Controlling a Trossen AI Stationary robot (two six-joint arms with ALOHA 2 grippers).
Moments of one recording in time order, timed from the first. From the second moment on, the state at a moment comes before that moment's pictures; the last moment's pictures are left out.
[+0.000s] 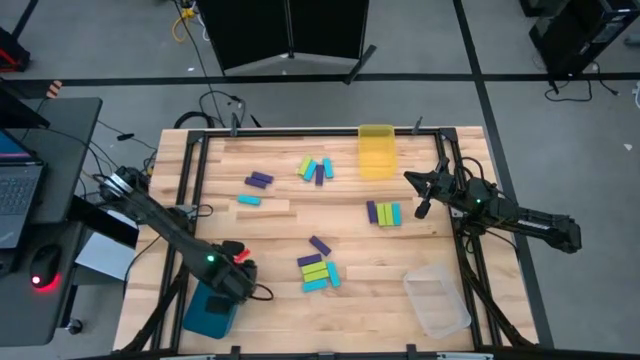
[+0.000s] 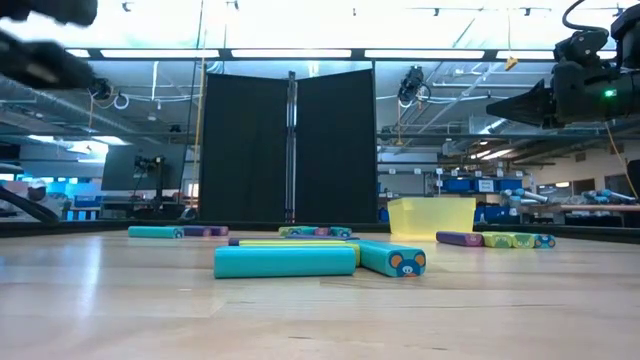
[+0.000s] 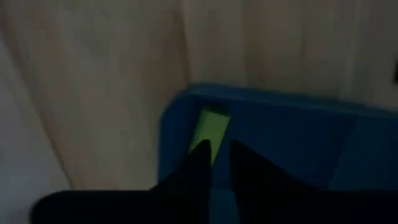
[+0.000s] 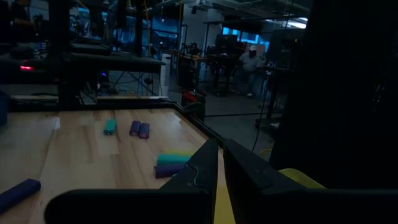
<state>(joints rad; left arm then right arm) -0.67 1.47 1.05 -1.04 0.03 -0.58 -0.29 0.03 0.01 0.08 0.21 -0.13</state>
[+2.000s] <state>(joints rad) -0.09 1.27 0.35 0.76 -0.22 -0.06 -0.29 0.21 0.04 0.18 0.23 0.19</state>
